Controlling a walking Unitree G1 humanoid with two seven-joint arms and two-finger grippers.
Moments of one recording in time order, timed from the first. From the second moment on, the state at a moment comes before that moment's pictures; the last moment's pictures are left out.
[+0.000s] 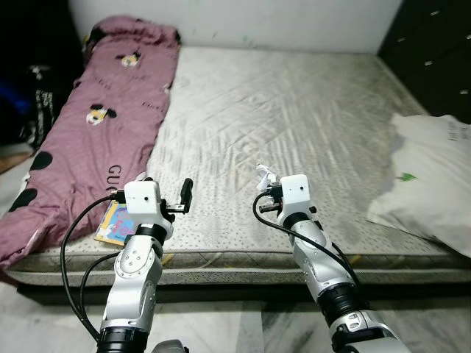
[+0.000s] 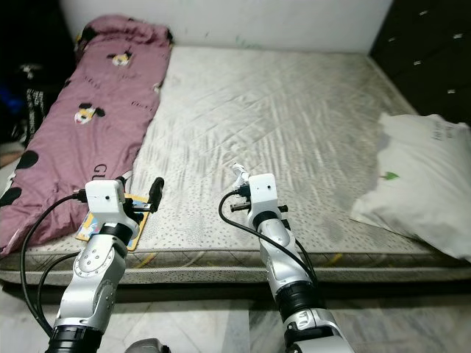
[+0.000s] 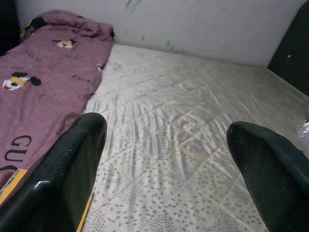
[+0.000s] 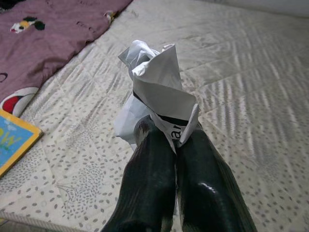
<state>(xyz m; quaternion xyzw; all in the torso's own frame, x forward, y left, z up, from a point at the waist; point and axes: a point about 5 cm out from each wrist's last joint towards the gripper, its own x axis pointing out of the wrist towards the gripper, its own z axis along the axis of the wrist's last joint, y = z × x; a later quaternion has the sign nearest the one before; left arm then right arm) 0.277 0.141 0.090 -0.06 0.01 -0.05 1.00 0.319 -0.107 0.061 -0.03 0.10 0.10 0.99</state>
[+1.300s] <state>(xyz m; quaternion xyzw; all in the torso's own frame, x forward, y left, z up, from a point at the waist) 0.281 0.144 0.090 -0.08 0.01 -0.03 1.00 0.320 -0.099 0.057 -0.03 0.11 0.11 0.99</state>
